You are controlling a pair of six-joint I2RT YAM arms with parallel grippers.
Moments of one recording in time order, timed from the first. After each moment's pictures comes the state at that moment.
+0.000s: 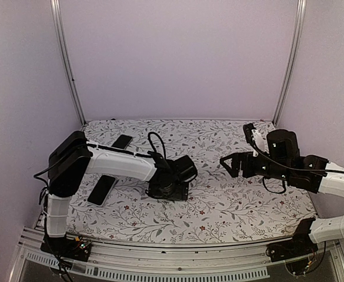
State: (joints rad) left arm -1.08 2.11 1.46 -0.66 -0.34 -0.92; right arm 0.81 0.99 0.73 -0.23 0.11 0.46
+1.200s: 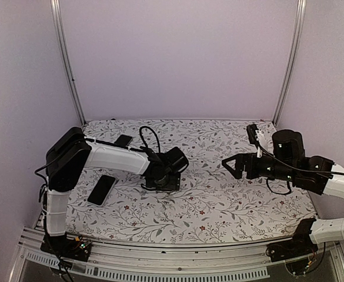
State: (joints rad) left arm -0.97 2.12 1.42 -0.53 -0.38 -0.82; right arm 0.81 0.93 0.73 -0.28 0.05 0.49
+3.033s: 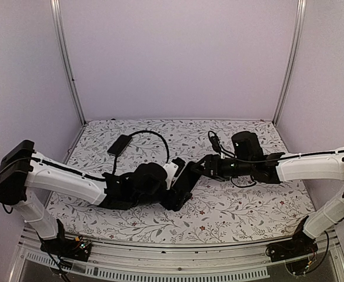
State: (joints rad) left arm -1.20 1.64 0.88 0.16 -0.27 -0.38; right arm 0.77 1.47 0.79 0.16 -0.35 0.80
